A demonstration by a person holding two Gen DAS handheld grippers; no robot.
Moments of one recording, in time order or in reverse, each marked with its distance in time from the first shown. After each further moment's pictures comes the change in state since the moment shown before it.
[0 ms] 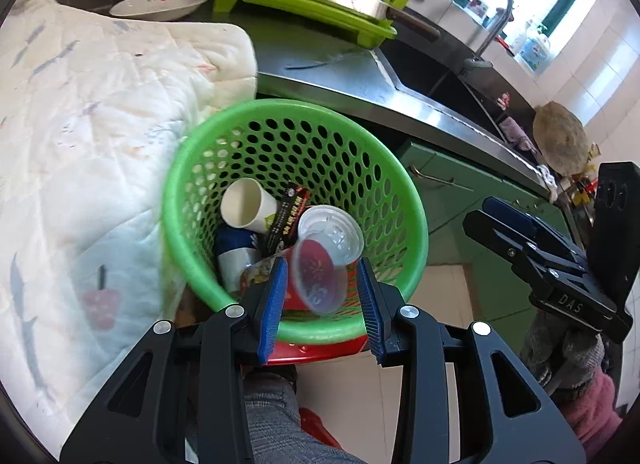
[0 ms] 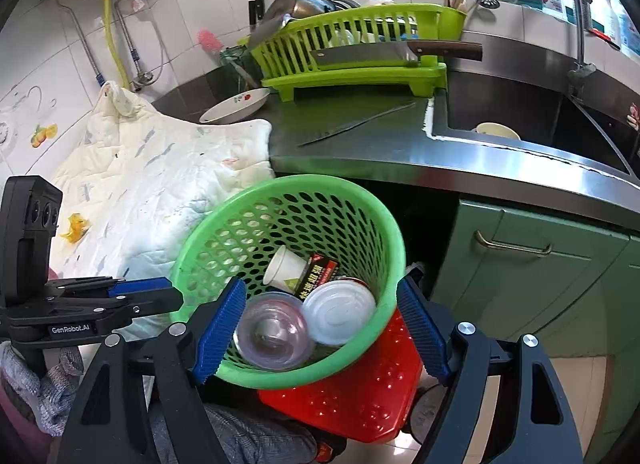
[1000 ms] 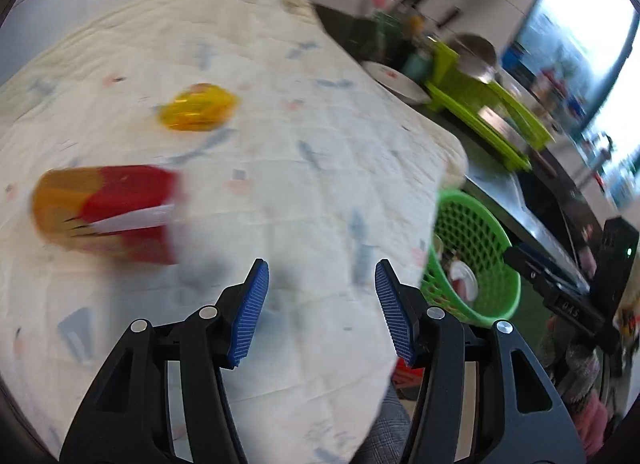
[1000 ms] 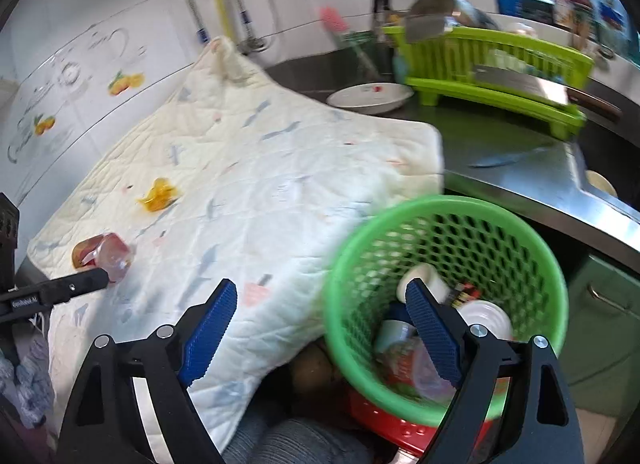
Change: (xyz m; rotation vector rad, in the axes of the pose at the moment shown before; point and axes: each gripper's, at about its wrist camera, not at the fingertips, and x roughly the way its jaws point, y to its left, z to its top) left arm -0.207 0.154 -0.098 -0.418 -0.272 0.347; right arm 0.030 0.161 0.016 -0.207 0.042 0.247
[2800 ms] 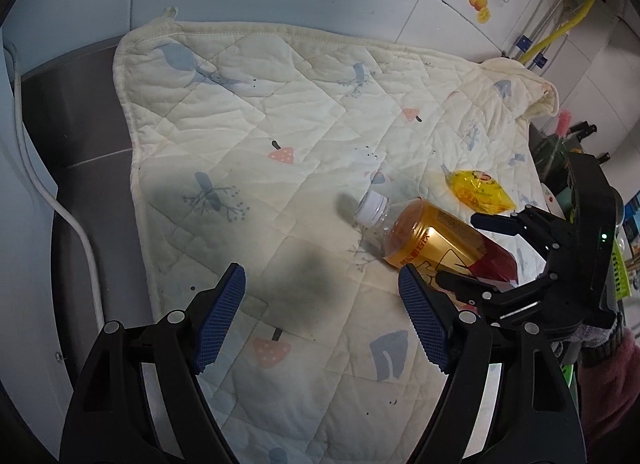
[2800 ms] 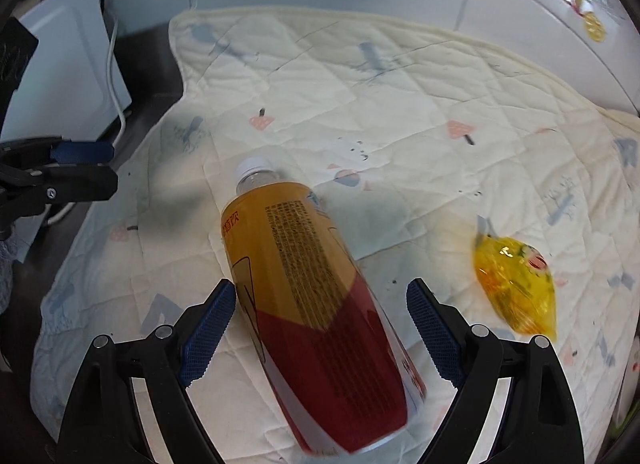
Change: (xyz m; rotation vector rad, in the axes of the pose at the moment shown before) left arm -0.100 0.221 -0.022 -0.437 -0.148 0.329; right arm 0.192 0.377 0.023 -1.026 0.361 0.465
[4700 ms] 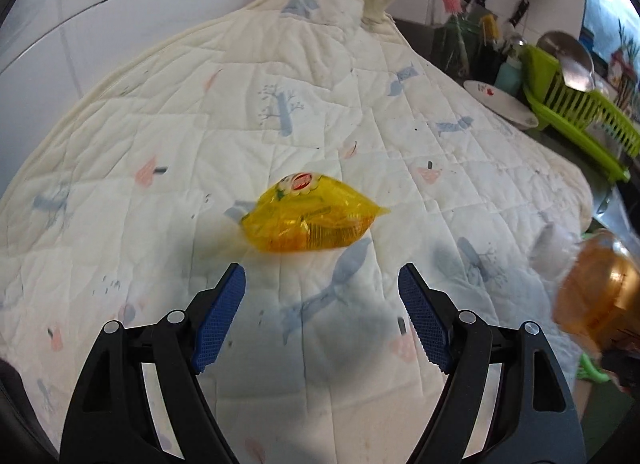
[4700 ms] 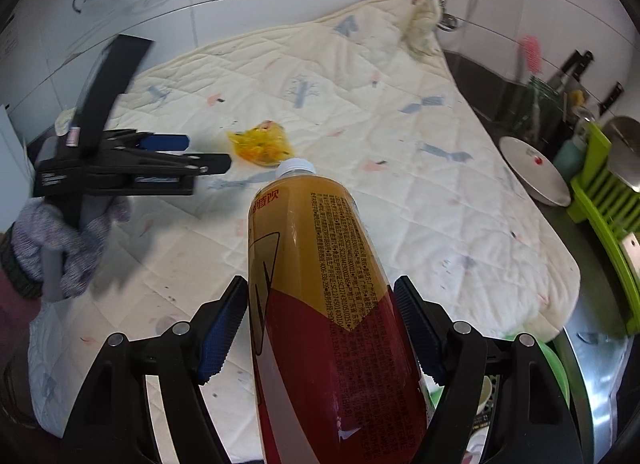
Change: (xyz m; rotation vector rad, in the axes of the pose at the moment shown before) left arm 0.134 -0.246 0.017 0.597 -0.002 -0.057; right arm -0.148 -0.079 -0.194 0.557 -0.115 -0.331
